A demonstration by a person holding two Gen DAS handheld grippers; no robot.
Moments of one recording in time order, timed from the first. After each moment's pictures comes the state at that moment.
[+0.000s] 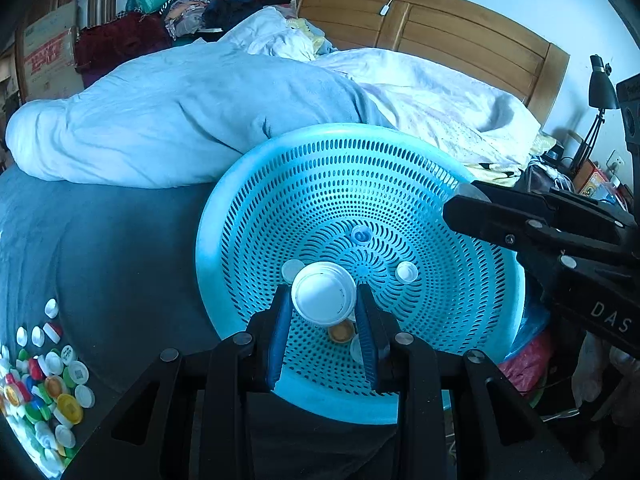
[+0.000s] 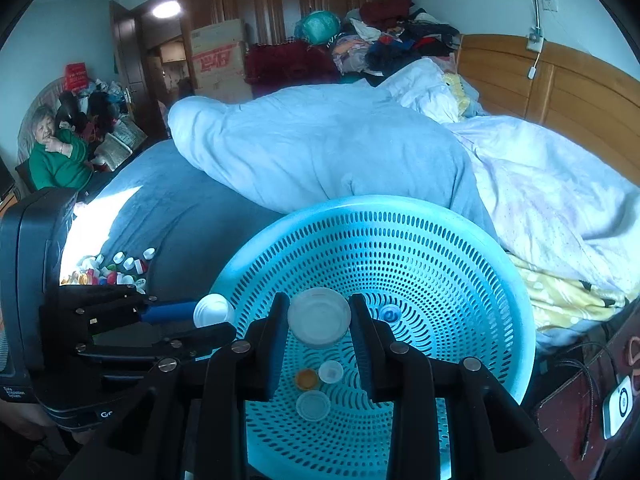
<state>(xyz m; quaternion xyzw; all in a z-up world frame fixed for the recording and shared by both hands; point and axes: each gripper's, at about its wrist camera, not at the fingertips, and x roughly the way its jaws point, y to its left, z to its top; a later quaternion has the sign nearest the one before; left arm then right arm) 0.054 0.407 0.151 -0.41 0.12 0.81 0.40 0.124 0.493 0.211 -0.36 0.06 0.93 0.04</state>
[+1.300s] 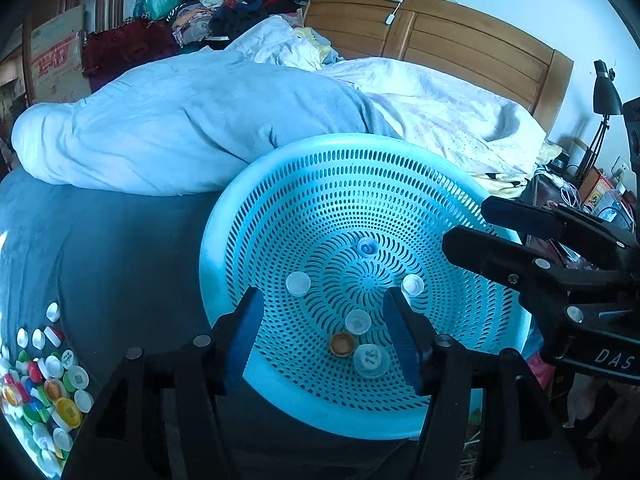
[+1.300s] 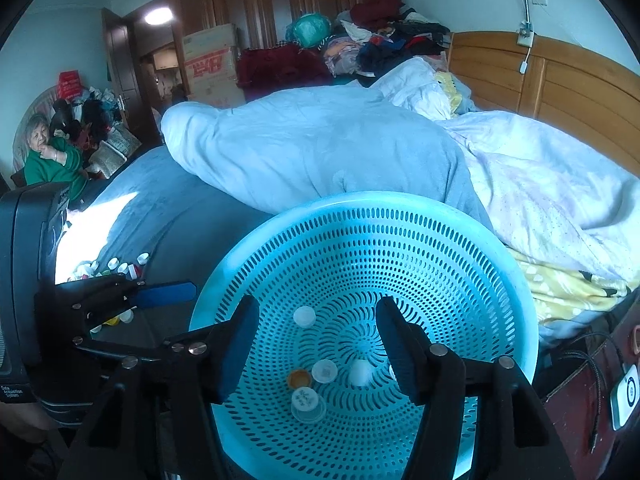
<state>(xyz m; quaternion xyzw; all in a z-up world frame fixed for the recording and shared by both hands) 0.052 0.408 0.147 -0.39 0.12 0.82 0.40 0.128 0.494 0.204 -0.35 0.07 0.93 0.05</state>
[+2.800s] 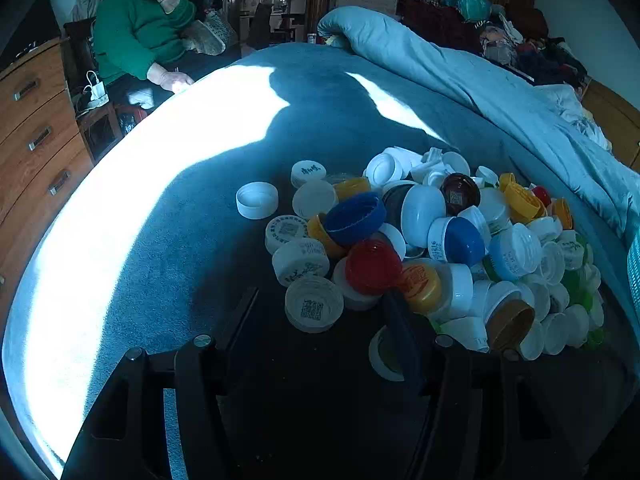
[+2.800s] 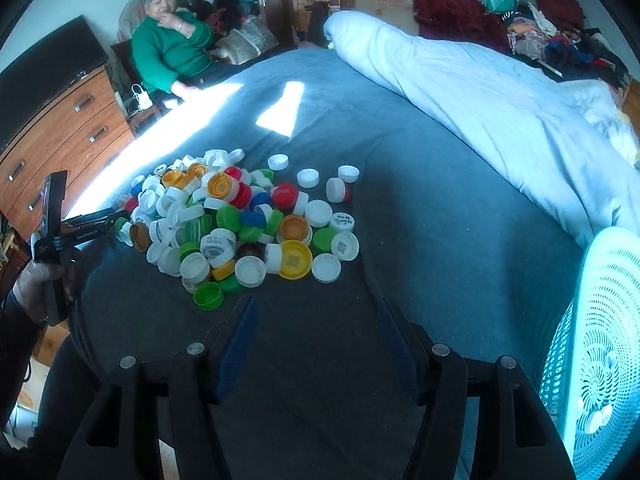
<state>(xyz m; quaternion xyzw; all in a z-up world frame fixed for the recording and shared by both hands) -0.043 -0.157 0.005 -0.43 -0.03 0.90 0.03 0.027 0.197 0.115 -0.44 -0.04 0.88 -0.17</state>
